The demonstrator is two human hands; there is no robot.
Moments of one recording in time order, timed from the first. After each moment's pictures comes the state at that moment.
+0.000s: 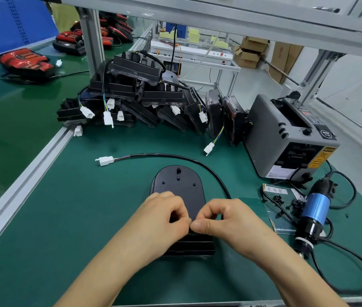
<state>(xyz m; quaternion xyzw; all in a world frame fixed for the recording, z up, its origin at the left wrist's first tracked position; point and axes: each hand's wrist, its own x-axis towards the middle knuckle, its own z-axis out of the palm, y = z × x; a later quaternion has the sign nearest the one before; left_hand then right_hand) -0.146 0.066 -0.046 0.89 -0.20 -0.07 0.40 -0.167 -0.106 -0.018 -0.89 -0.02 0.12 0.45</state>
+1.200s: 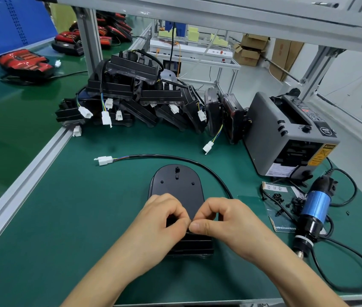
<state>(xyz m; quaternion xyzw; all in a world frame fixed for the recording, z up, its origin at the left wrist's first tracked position) -0.156 0.064 -0.054 0.85 -0.20 -0.04 0.49 -0.170 -0.111 -0.024 -0.89 -0.05 0.10 0.44</state>
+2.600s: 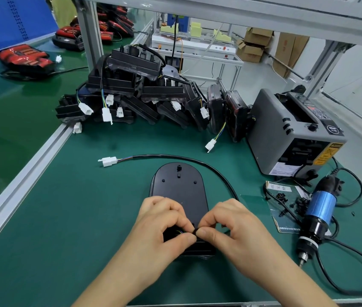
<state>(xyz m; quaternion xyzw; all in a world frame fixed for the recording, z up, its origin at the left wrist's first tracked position) -0.169 0.070 -0.065 0.83 -0.21 -0.02 0.52 -0.182 -0.118 -0.039 -0.93 -0.14 -0.01 0.33</state>
